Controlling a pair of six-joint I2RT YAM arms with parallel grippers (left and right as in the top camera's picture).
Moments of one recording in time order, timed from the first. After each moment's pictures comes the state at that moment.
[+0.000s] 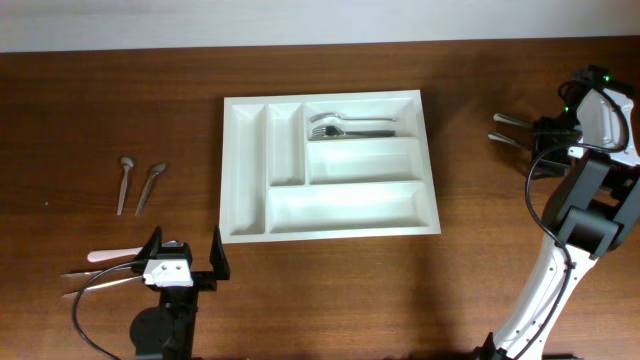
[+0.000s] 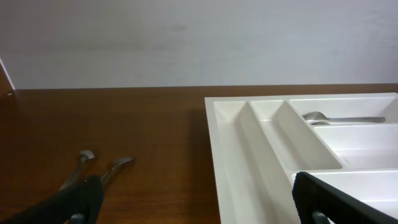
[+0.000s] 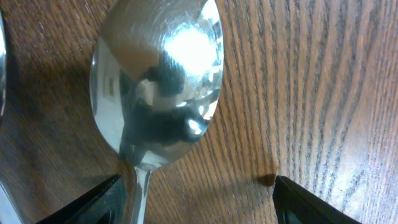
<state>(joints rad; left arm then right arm) 0.02 0.01 0.02 -0.08 0.02 0.00 -0.43 2.48 2.13 -1.23 -0.02 1.41</state>
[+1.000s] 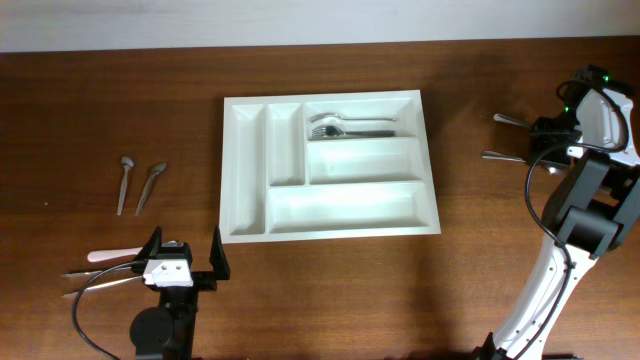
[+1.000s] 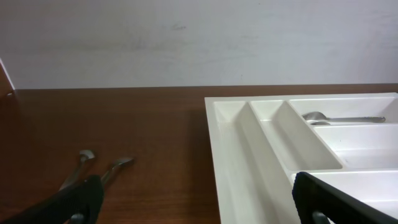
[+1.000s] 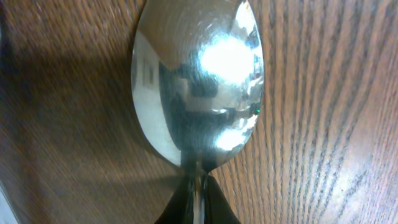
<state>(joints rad) 0.02 0.01 0.02 -0.08 0.02 0.00 -0.43 2.48 2.13 -1.23 -0.05 1.37</state>
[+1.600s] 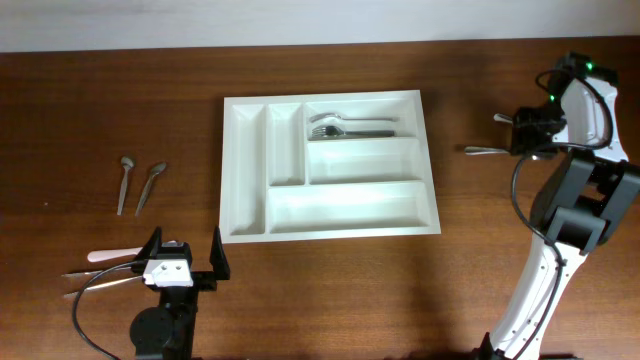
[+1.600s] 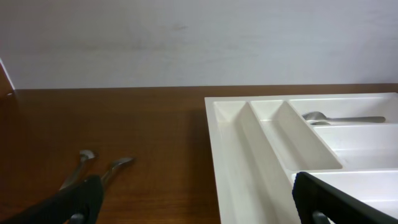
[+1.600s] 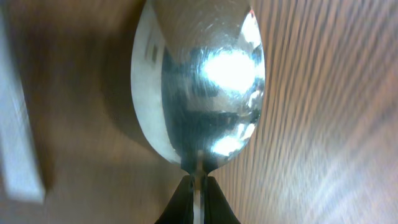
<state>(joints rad) 0.02 0.01 0.02 -0.08 0.02 0.00 -0.35 2.46 2.19 -1.31 -0.09 1.27</state>
